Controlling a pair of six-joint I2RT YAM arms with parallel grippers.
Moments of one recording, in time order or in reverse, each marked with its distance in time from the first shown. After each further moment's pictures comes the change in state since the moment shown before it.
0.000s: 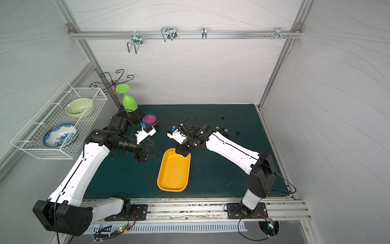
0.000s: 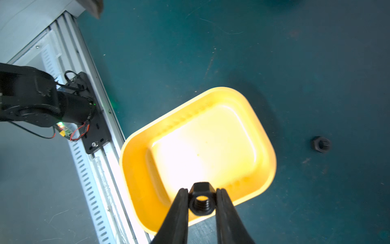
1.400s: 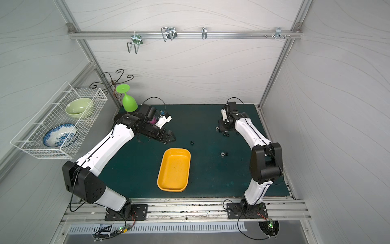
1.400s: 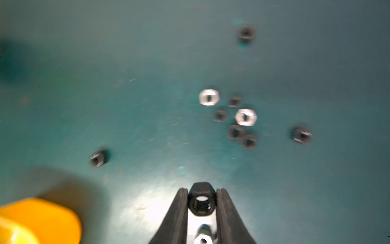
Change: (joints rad) left arm -0.254 0.335 0.250 0.206 -0.443 -0.763; right arm -0.647 0.077 -0.066 0.121 0.197 0.139
